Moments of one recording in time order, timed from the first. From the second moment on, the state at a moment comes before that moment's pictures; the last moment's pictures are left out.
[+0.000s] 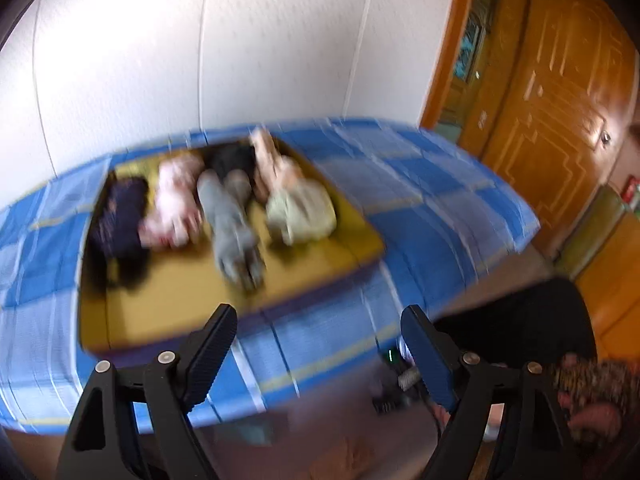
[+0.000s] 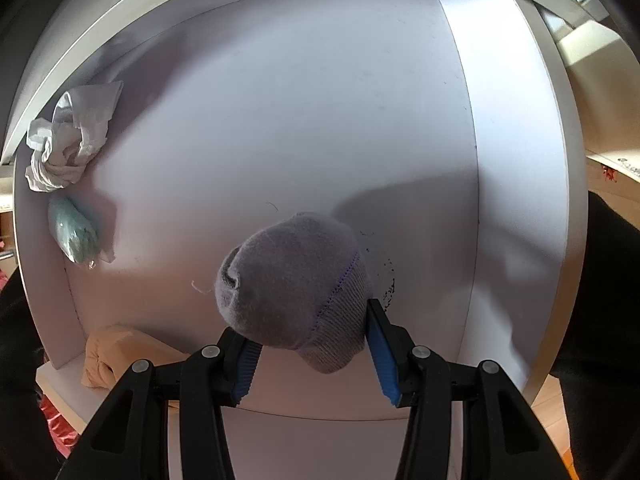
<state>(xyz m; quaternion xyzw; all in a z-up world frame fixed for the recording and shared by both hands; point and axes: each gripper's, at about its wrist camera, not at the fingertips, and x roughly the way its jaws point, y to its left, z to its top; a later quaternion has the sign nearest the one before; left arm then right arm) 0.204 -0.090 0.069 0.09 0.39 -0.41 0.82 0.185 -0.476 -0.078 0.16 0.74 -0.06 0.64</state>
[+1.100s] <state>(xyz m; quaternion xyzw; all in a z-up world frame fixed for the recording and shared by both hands) 0.132 -0.130 -0.219 0.30 0.65 -0.41 0.56 0.172 -0.465 -0.094 0.20 0.76 -0.05 0.62</state>
